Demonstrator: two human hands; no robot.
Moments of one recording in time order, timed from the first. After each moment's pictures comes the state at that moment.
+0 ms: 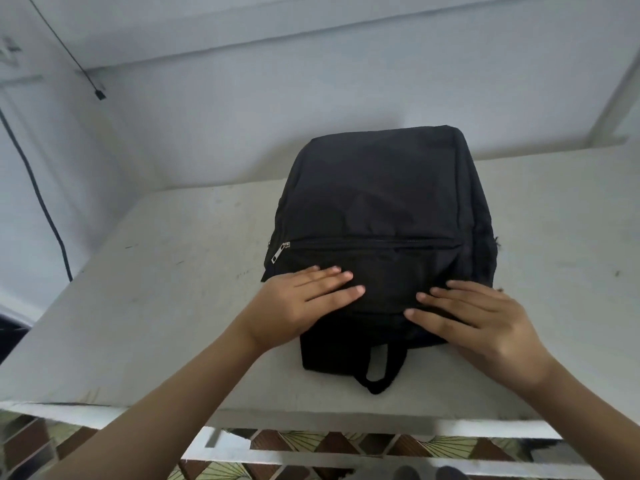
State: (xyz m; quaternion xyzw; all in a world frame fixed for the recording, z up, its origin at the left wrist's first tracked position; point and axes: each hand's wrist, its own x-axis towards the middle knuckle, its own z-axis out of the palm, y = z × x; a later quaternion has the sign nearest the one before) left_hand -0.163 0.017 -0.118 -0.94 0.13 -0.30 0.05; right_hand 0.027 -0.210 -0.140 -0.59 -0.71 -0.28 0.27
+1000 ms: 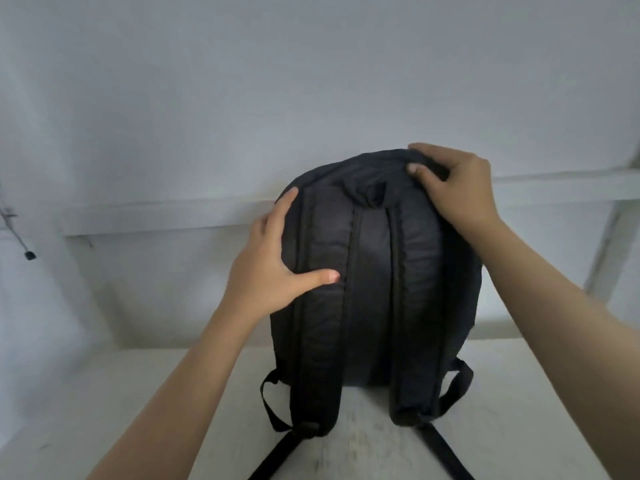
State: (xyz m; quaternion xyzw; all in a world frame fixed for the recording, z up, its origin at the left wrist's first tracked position) left_hand 0.016 0.130 0.087 -0.89 -0.19 -0.38 -0.20; right_hand 0.248 0.001 0.137 -0.66 -0.46 -0.20 0.55
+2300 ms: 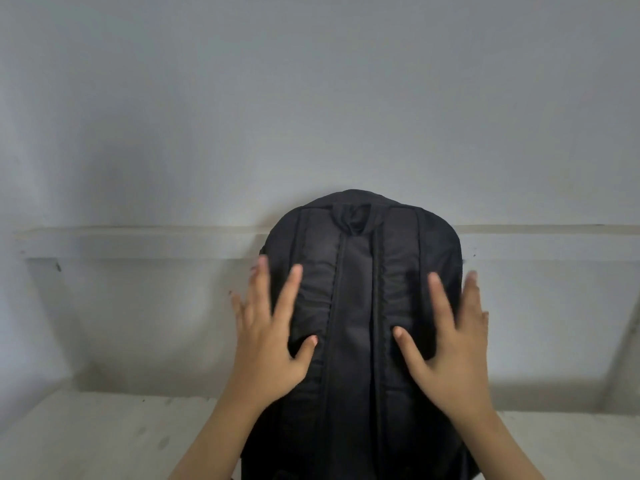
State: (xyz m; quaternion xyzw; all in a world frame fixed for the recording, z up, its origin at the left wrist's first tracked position) left_hand 0.067 0.179 0.010 -0.87 -0.21 -0.44 -0.03; right_hand 0.236 0.015 -0.004 -0.74 -0.42 -0.27 0.45
